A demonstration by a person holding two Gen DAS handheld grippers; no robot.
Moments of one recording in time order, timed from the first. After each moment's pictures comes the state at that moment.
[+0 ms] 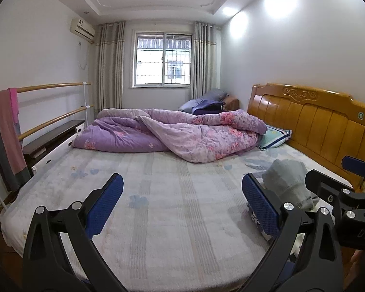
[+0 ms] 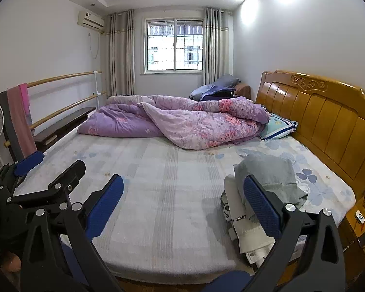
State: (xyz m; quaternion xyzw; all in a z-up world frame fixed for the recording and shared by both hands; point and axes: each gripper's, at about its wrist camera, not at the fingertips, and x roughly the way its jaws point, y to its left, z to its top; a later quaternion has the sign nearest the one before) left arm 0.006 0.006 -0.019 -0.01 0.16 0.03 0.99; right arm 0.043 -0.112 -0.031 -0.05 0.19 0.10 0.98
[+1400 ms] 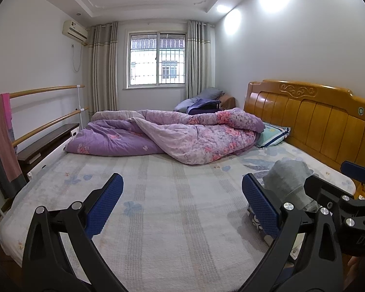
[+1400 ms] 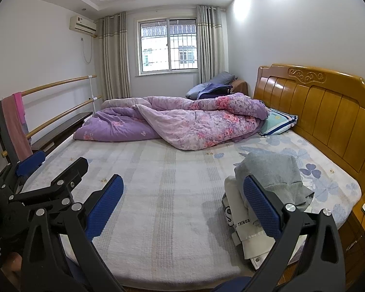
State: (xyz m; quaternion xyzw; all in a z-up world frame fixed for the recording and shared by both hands) left arm 0.048 0.005 -0.023 0.00 0.16 0.01 0.99; right arm 0.069 -0.121 -0.036 -0.02 0.20 0.09 0.98
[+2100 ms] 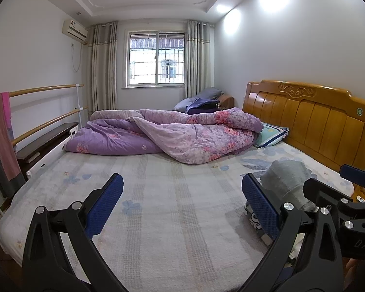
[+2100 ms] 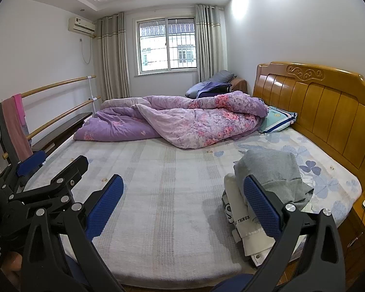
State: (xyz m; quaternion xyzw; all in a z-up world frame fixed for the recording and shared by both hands) left arm 0.046 0.002 -0.026 0.00 0.16 0.01 0.99; right arm 0.066 -0.124 -0.041 -0.02 0.20 0.09 0.98
